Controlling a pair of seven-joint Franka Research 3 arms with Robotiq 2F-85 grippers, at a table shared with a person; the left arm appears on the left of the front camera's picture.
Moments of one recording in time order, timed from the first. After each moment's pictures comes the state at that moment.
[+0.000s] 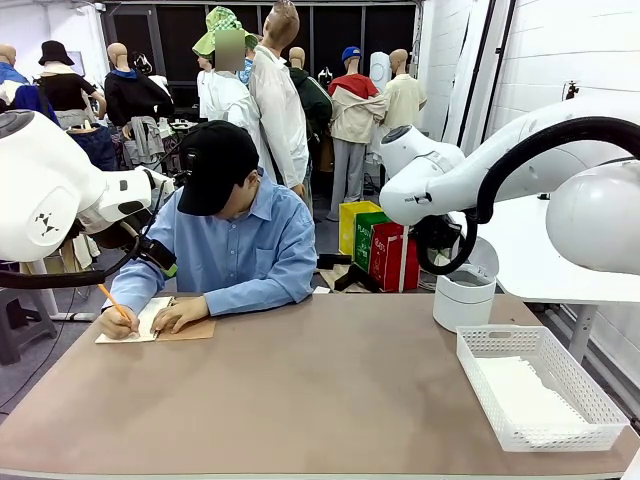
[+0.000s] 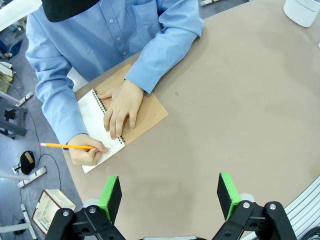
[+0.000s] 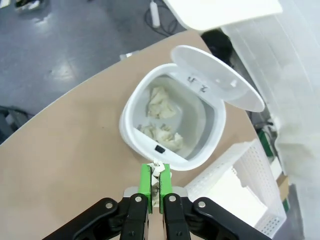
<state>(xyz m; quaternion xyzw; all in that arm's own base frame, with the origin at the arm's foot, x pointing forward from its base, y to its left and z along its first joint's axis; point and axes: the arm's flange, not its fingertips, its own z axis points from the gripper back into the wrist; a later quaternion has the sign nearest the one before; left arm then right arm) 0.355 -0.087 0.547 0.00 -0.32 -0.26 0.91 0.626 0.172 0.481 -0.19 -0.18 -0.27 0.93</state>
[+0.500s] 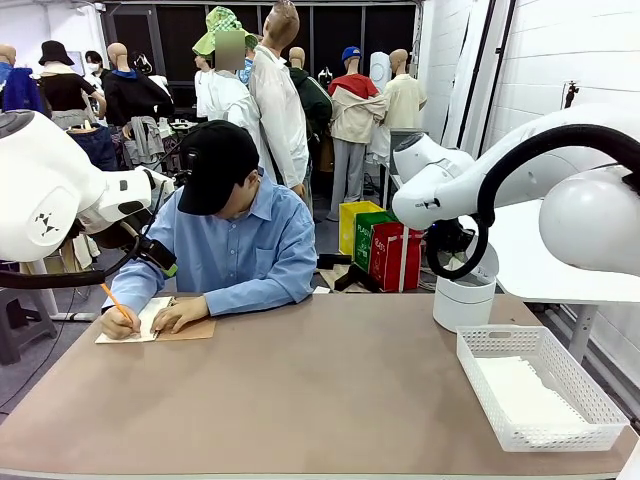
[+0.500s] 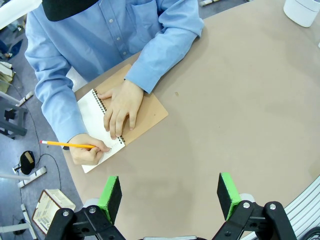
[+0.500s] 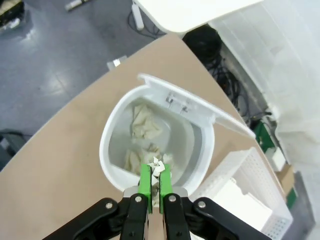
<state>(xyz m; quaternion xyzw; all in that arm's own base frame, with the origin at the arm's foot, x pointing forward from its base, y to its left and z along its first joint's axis) 0.356 -0.087 0.547 0.00 -0.32 -0.26 0.91 0.650 0.133 0.463 -0.19 -0.19 -0.31 0.91</state>
